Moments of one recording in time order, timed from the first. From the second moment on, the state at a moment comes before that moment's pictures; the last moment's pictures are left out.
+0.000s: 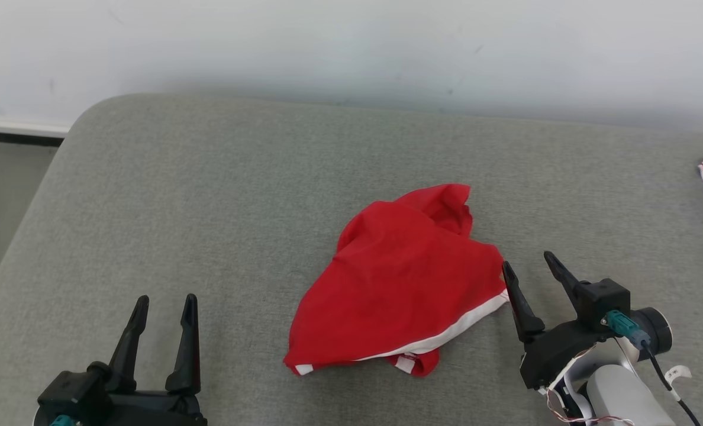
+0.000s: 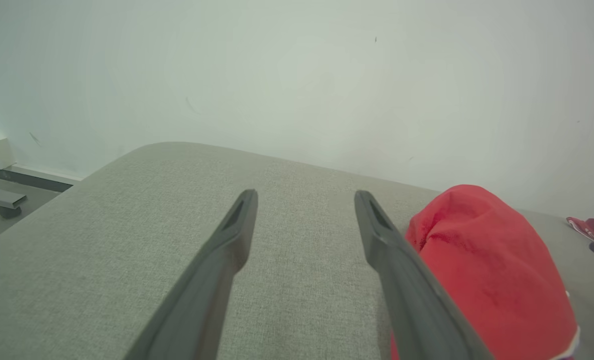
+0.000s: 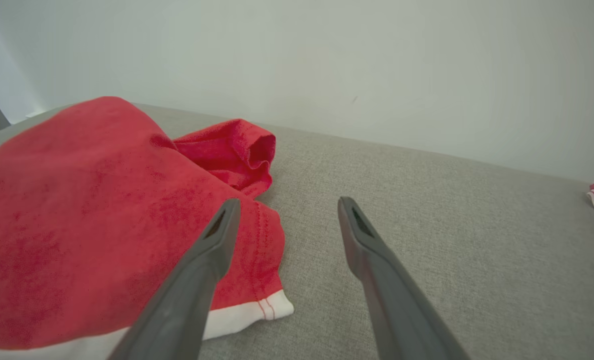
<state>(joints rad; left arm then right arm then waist) -0.06 0.10 -0.02 0.10 -0.30 -0.13 -0.26 -0.35 -0.17 0.18 0.53 0.15 0.13 -0.20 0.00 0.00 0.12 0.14</state>
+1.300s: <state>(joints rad) -0.05 0.09 -0.01 0.11 -0.29 -0.13 -0.26 -0.20 -0.27 -0.05 0.58 0.25 0.13 -0.26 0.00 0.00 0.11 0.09</state>
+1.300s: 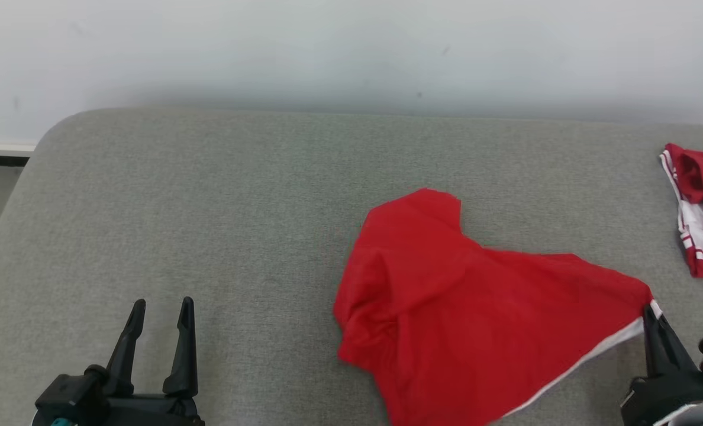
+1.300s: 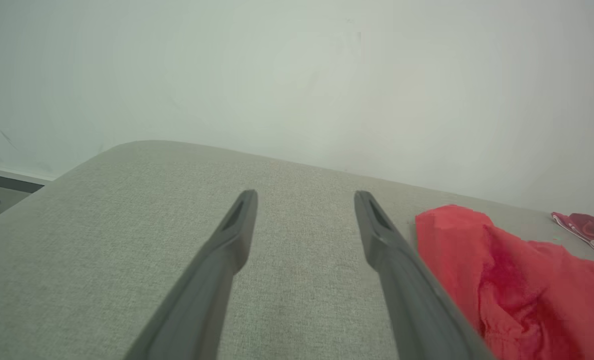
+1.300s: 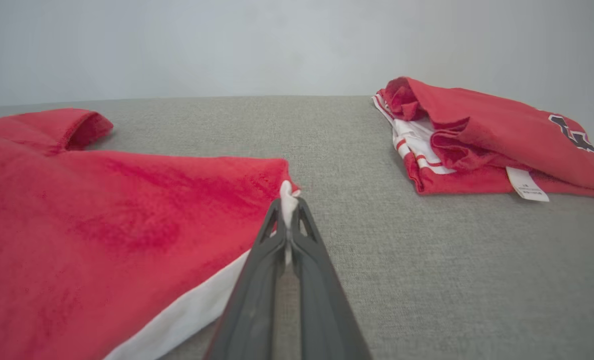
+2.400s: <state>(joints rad) -0.01 0.11 -0.14 0.15 -0.29 -0.13 -0.26 -0.02 -0.11 0.05 0.12 0.17 0.13 -0.26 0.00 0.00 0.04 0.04</state>
